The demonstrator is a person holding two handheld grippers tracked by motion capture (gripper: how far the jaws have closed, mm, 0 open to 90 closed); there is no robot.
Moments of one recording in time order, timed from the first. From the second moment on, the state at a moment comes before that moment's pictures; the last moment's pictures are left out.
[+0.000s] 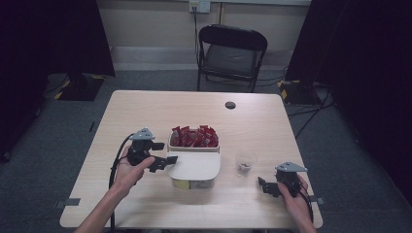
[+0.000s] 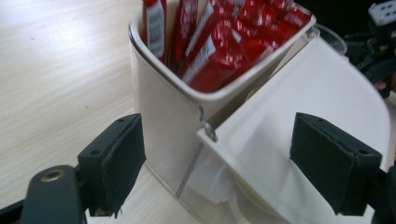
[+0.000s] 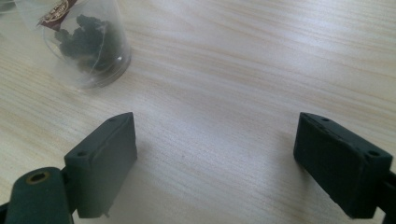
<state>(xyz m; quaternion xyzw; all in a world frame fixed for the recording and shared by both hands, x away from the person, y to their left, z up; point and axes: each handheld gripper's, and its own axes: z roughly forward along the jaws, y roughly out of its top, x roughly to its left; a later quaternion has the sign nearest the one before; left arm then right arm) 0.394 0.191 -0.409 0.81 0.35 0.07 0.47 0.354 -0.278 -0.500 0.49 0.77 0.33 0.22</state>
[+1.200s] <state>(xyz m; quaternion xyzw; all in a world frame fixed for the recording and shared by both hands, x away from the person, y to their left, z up) 0.383 0.278 -0.454 0.79 0.45 0.13 0.40 0.354 -0.278 -0.500 0.49 0.77 0.33 0.22</state>
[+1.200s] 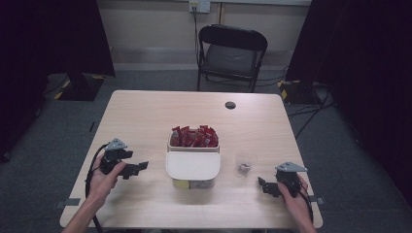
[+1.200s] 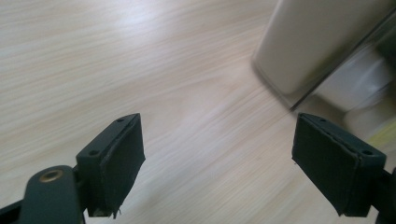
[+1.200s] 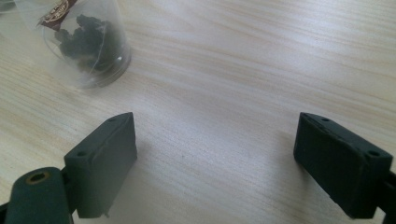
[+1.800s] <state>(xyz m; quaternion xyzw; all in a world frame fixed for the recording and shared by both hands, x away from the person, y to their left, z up) 0.382 0.289 -0.500 0.79 0.47 0.20 0.34 0.354 -0.278 -0.500 0.49 0.77 0.33 0.22</state>
